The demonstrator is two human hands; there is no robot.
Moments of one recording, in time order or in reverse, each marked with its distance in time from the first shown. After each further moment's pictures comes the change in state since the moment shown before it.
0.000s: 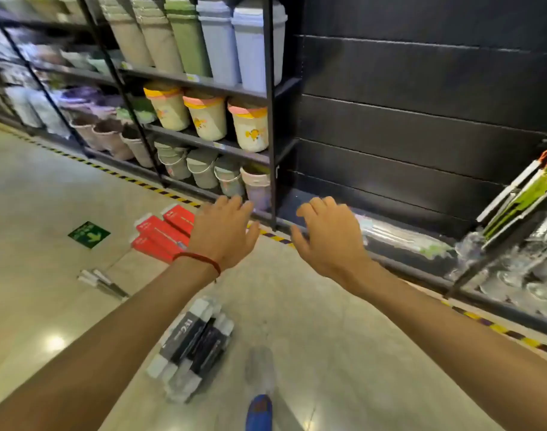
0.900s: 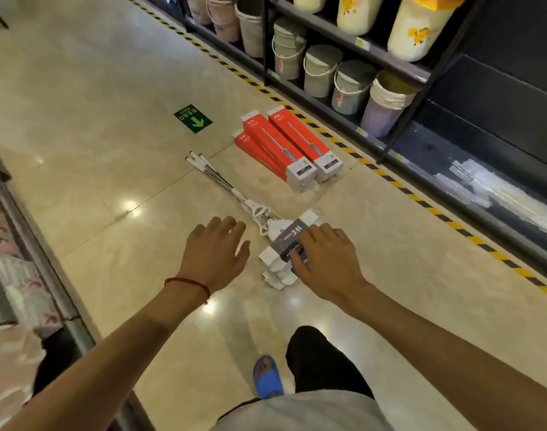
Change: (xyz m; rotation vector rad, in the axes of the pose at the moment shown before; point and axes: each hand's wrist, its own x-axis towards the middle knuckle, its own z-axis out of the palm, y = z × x) left_hand -0.391 -0.349 0.073 -0.038 -0.304 -0.301; right_hand -0.086 -0.456 0.154 0.131 -0.339 -0.297
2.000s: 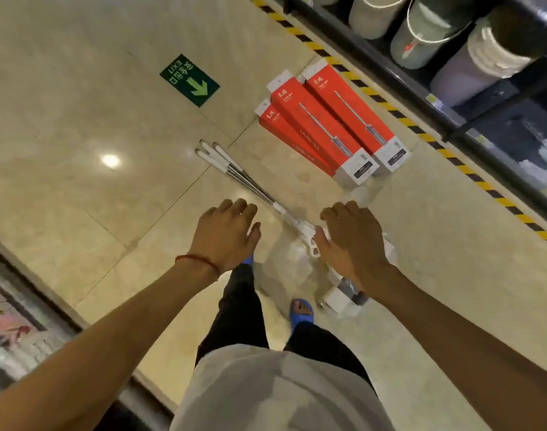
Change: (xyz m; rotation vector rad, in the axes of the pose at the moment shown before) left_hand 0.402 -0.413 0.161 -0.217 -0.293 0.119; right_hand 0.538 -0.079 0.176 -0.077 -0.257 0.175
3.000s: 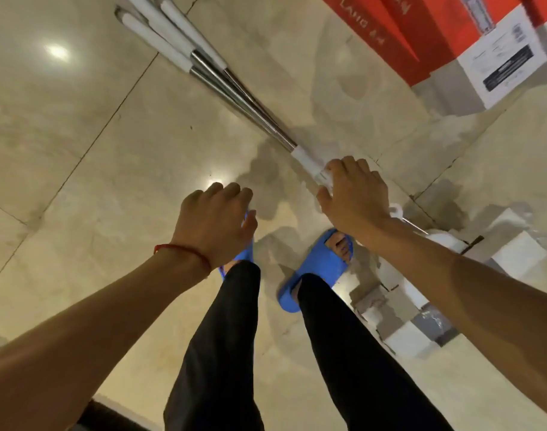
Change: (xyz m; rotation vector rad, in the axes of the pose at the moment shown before) left_hand 0.173 -0.126 0.435 -0.050 -0.157 -0.007; right_hand 0.204 0.015 0.482 0.177 -0.433 0.166
